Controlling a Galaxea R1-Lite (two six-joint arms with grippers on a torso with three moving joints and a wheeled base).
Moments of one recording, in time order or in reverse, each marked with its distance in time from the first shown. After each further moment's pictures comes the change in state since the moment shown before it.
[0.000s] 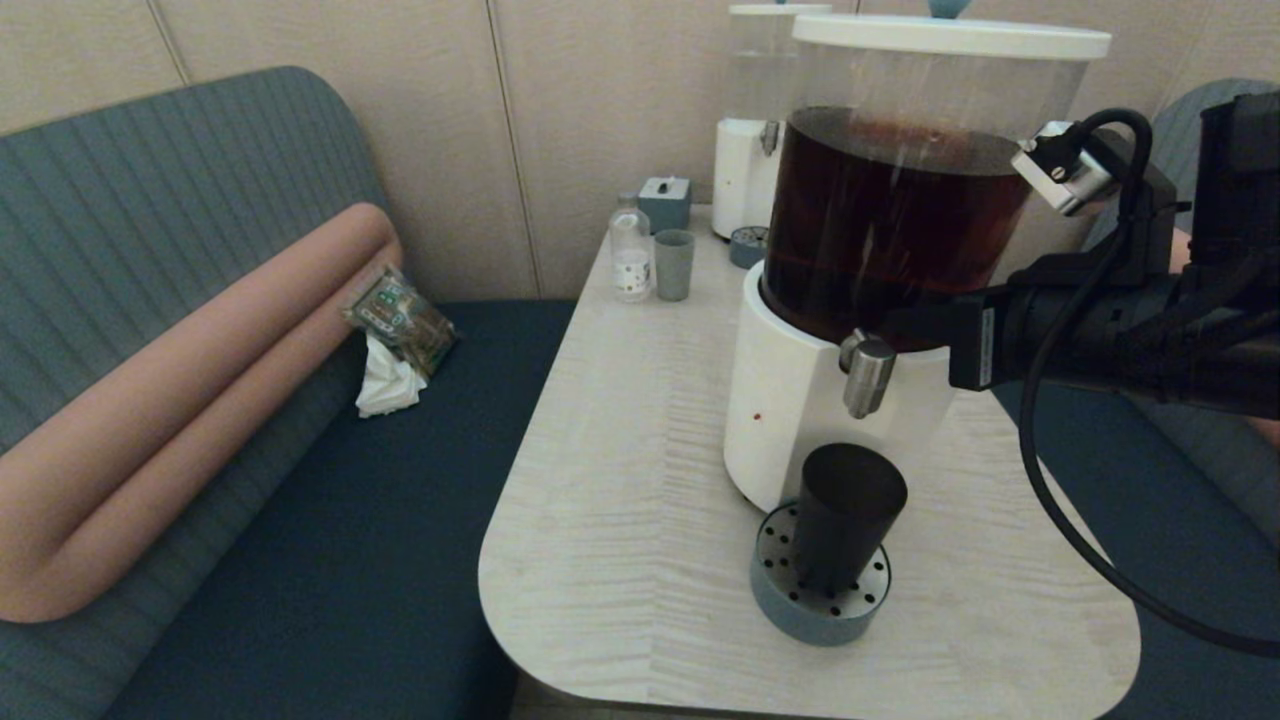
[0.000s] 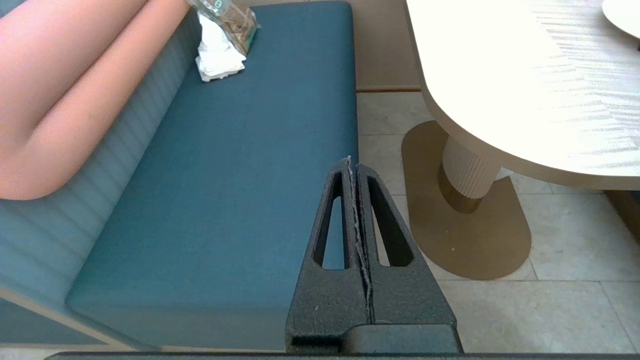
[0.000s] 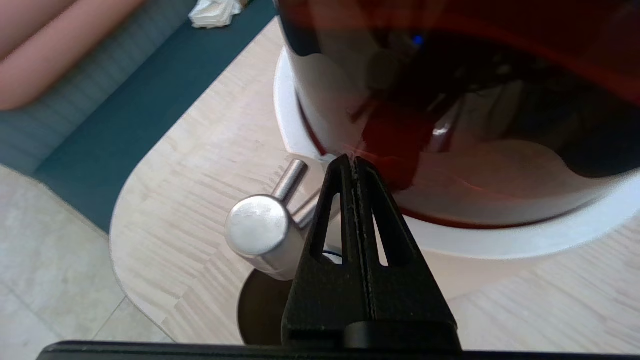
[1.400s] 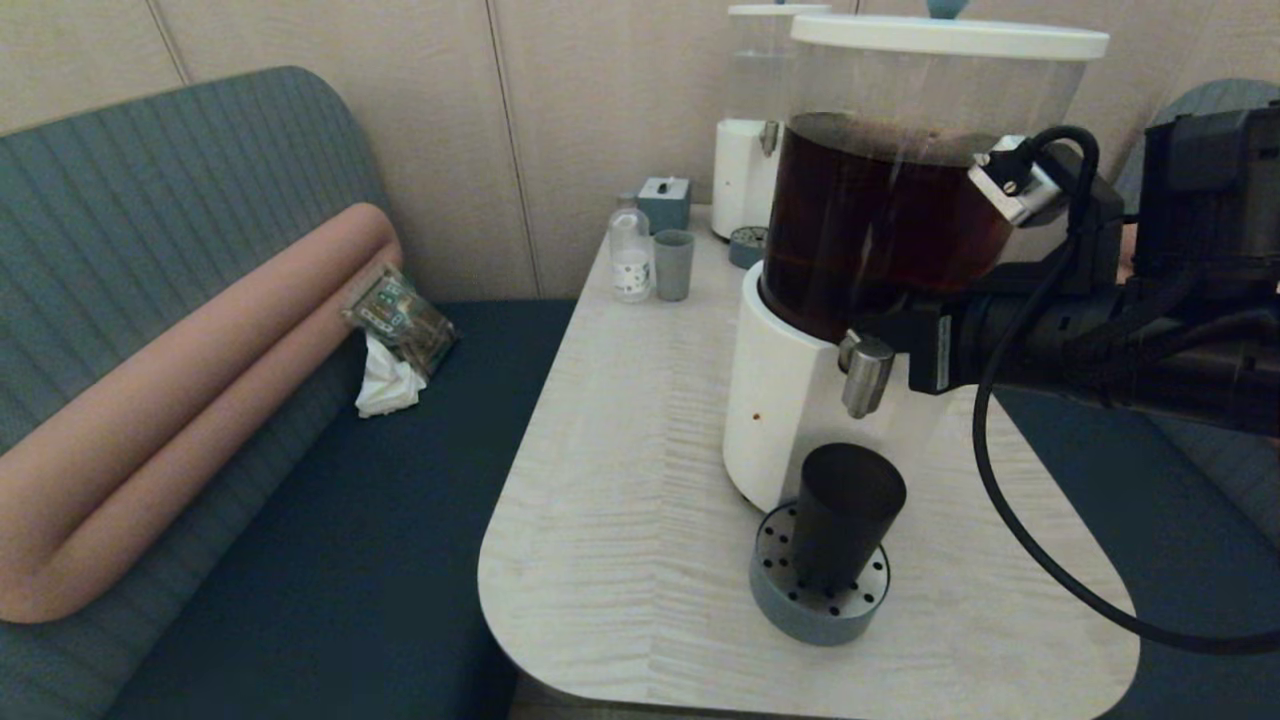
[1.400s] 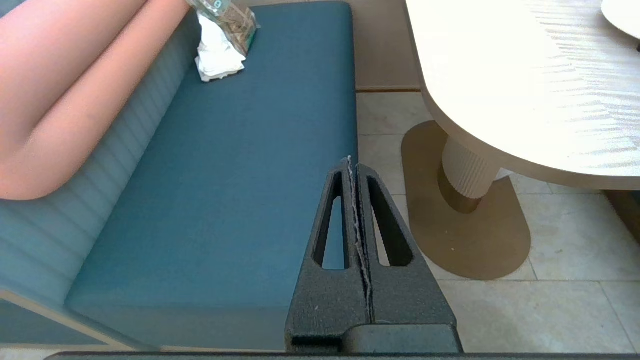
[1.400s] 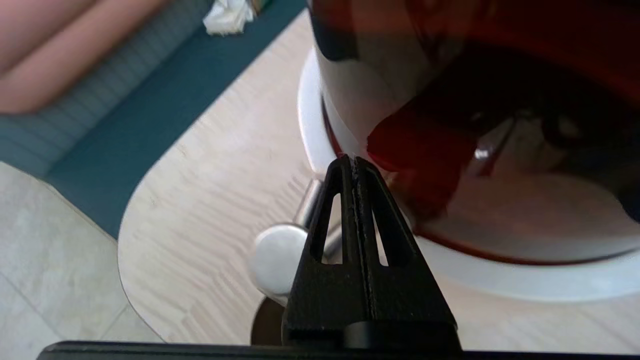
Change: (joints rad) left arm 0.000 0.000 0.000 0.000 0.000 0.000; right arm 0.037 0.051 0.009 -0.082 0.004 0.005
